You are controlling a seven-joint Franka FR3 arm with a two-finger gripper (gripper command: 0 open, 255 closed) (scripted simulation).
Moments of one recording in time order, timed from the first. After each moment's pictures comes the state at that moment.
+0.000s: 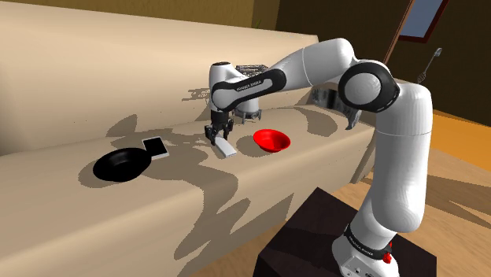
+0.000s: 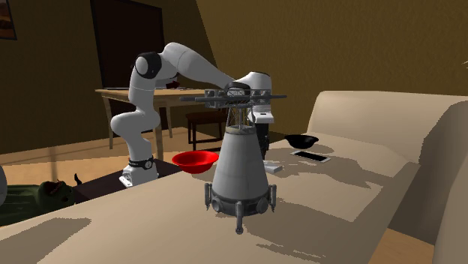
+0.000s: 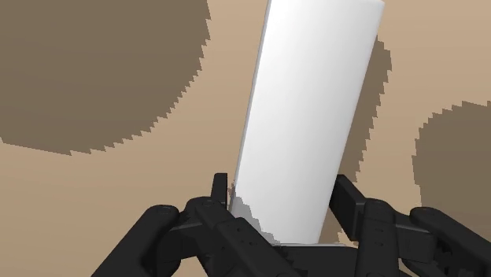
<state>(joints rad) 0.09 0.36 0.08 -1.71 -0.09 2.08 0.28</state>
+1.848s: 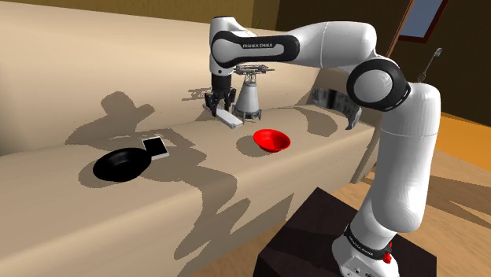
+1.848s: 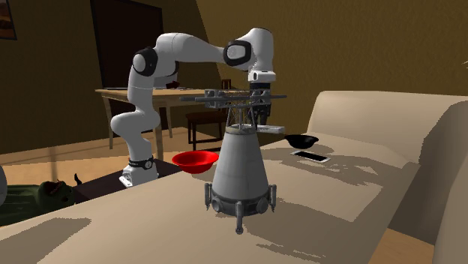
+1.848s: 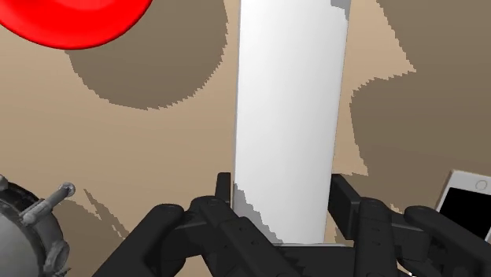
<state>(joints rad) 0.10 0.30 0.09 -1.43 -0.07 1.74 0.26</state>
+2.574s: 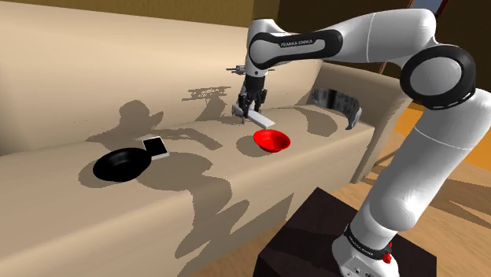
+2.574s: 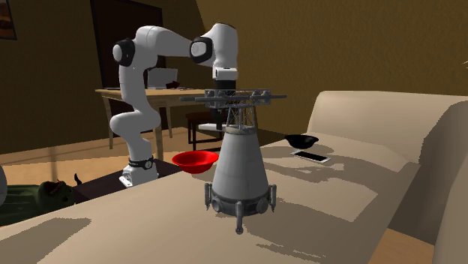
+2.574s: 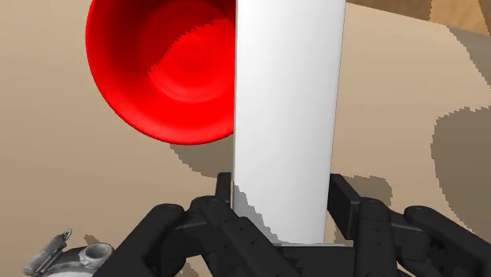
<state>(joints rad) 0.01 -0.04 0.03 -1.85 -0.05 1.83 0.11</state>
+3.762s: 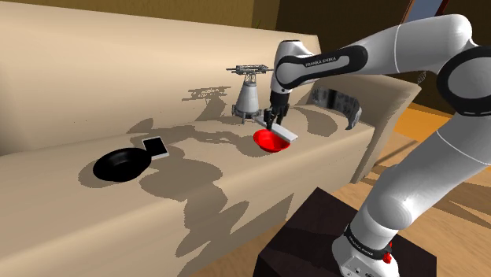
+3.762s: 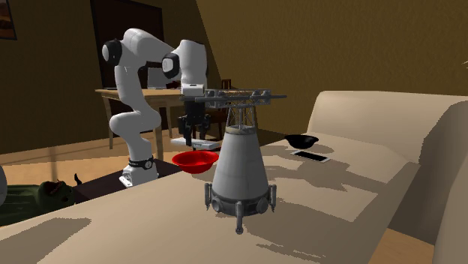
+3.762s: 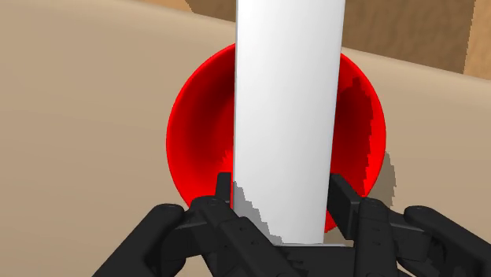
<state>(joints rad) -0.06 -0.24 -0.06 -2.21 -0.06 2.00 -0.02</state>
